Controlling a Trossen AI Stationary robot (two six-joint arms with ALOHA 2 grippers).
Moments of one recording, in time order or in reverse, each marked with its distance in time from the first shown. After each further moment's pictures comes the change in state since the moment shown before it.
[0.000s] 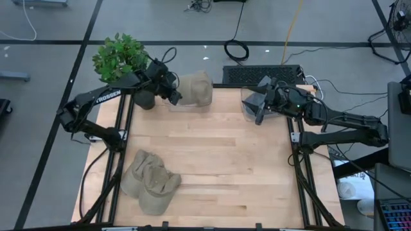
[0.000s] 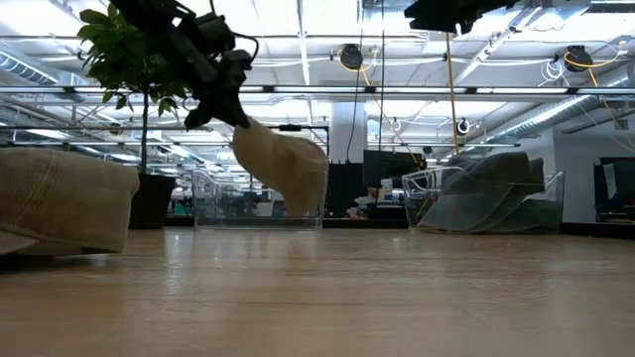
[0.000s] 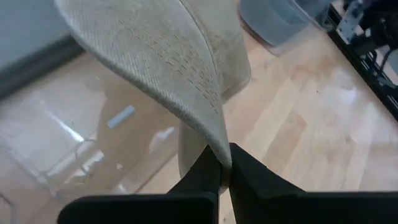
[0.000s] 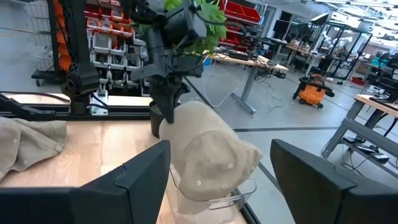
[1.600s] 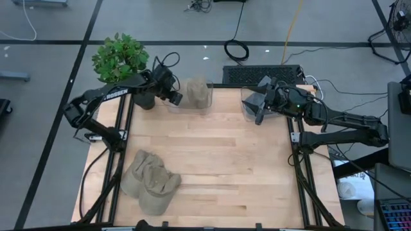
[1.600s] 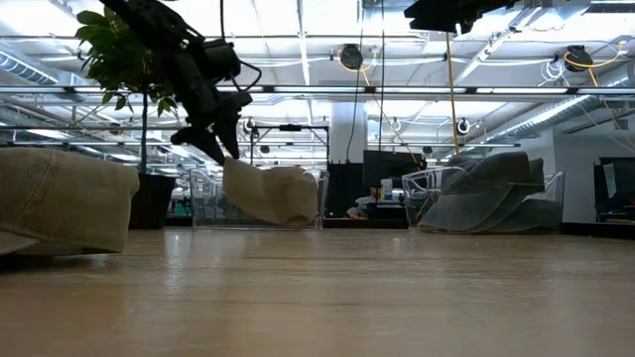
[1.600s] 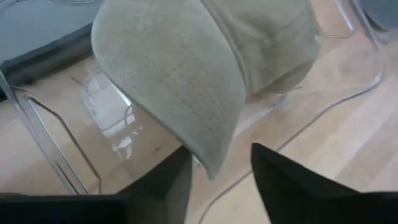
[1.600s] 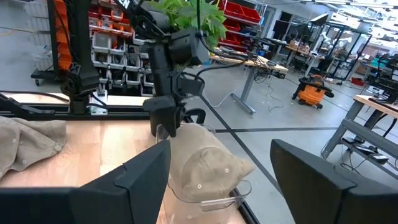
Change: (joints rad) left arm 0.016 0.085 -0.029 -0.033 -0.219 -0.034; right arm 0.000 0.000 -0.001 0.001 0.000 -0.004
